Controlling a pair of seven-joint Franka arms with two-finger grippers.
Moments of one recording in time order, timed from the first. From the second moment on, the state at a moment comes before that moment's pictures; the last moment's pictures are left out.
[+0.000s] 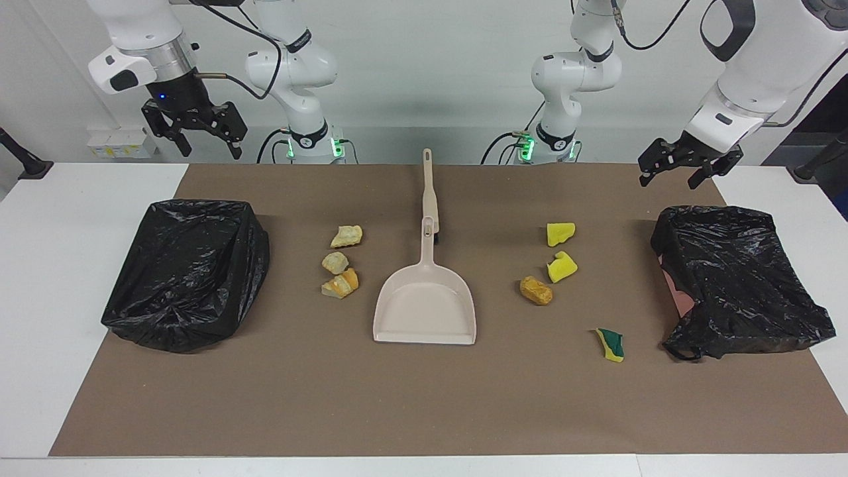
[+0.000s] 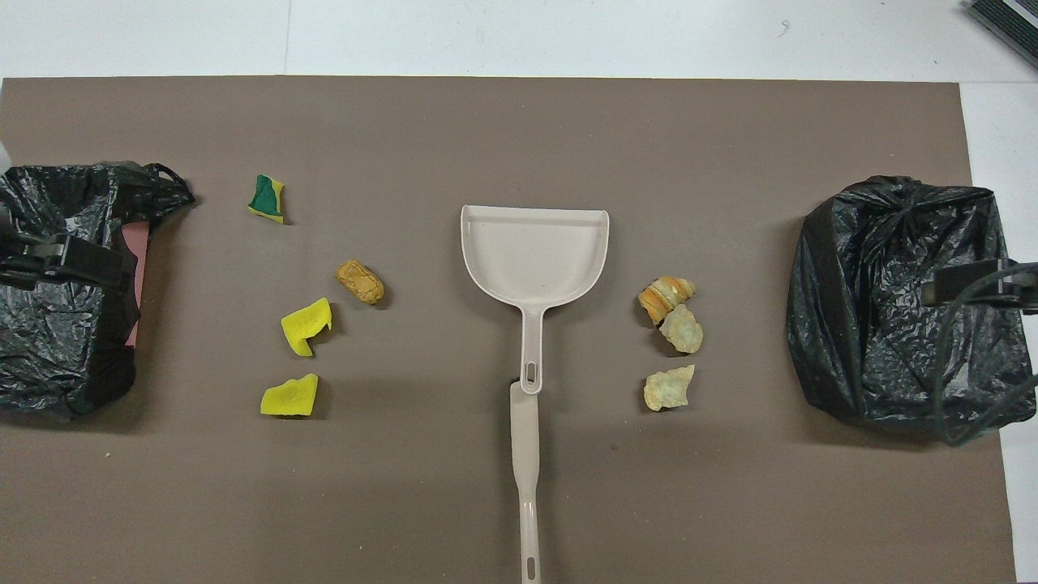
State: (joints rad) left arm -0.01 0.03 -0.04 -1.53 -0.03 1.48 0.06; right arm 0.09 -0.12 -0.11 -1.64 0.00 1.55 0.08
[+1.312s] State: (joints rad) left arm -0.29 0.03 -0.06 -1.85 -0.03 1.74 0.42; right arm 0.09 -0.12 -0.11 -1.64 0.00 1.55 0.08
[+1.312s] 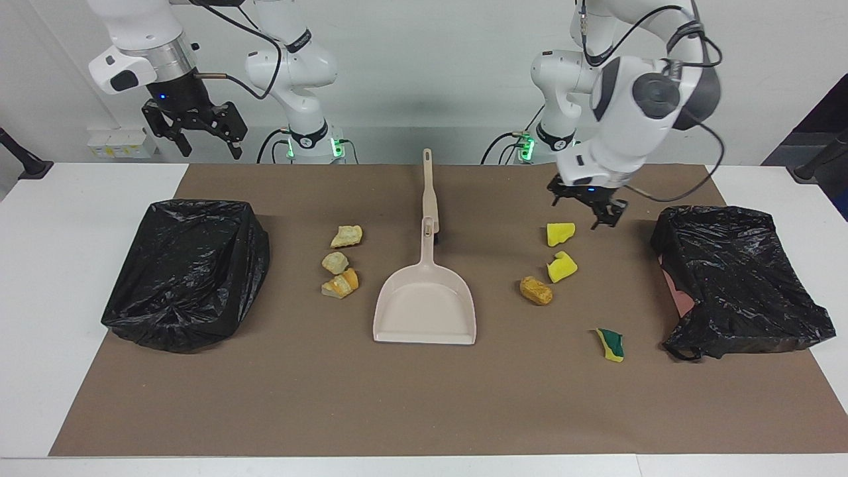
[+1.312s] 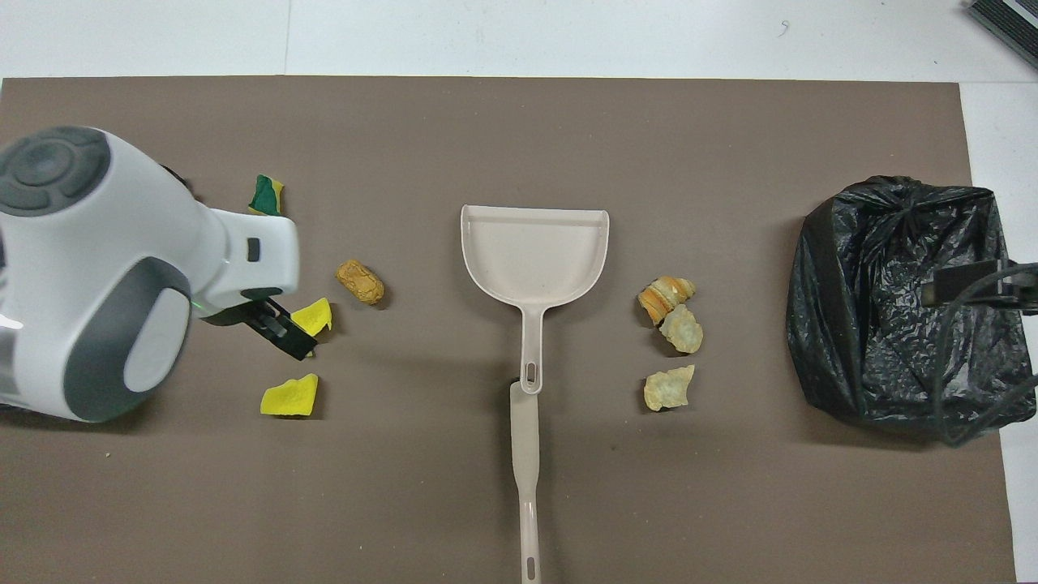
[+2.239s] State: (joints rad) left arm -0.81 -0.01 -0.06 -2.16 -0.10 2.07 -0.40; right arm 0.09 -0.12 -0.11 -1.64 0.00 1.55 0.08
